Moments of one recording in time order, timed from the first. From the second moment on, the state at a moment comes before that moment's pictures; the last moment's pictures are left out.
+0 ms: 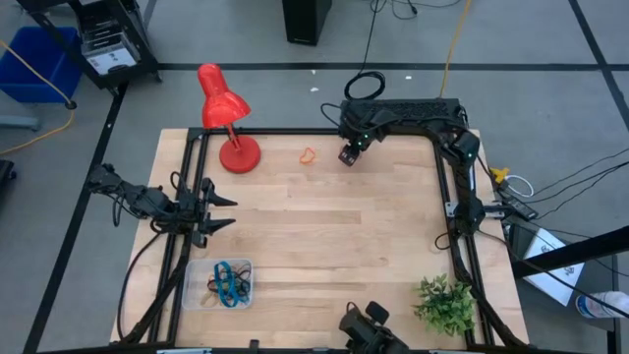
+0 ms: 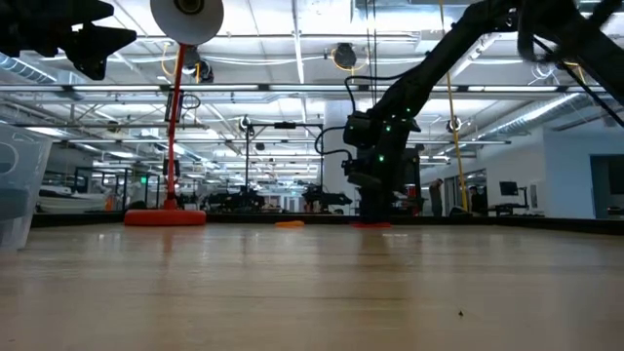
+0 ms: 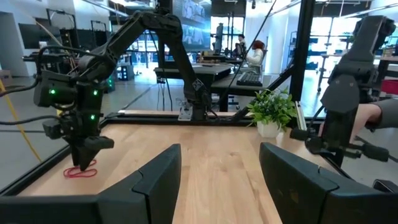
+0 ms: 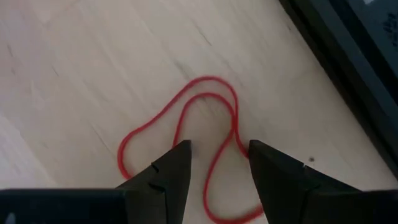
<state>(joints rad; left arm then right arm) -0.47 0.11 0.20 -0.03 -0.45 0.00 -0.71 2.07 1.41 -0.56 -0.06 -0.08</state>
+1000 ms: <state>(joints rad) -0.47 0.11 0.20 -0.03 -0.45 0.02 -0.74 2.10 1.41 -0.53 -0.05 -0.10</state>
